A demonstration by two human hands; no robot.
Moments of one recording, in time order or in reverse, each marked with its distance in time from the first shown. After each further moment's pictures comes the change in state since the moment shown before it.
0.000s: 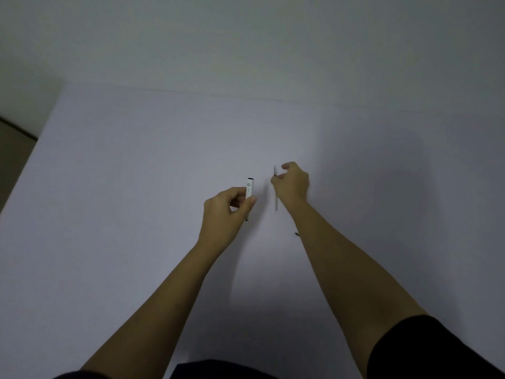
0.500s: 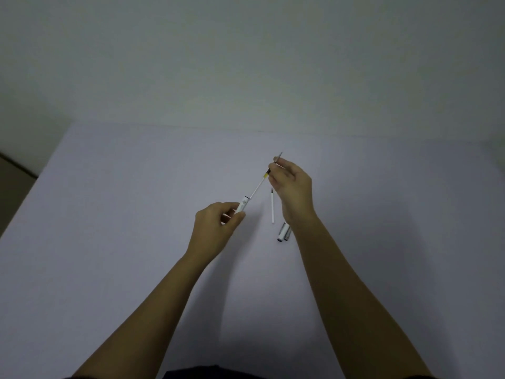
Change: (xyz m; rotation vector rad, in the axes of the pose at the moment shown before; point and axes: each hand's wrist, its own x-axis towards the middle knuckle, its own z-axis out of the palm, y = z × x) left_hand -0.032 0.023 -0.016 0.107 -0.038 0.144; right_hand -0.079 -0.036 -0.086 1.021 -0.061 -0.032
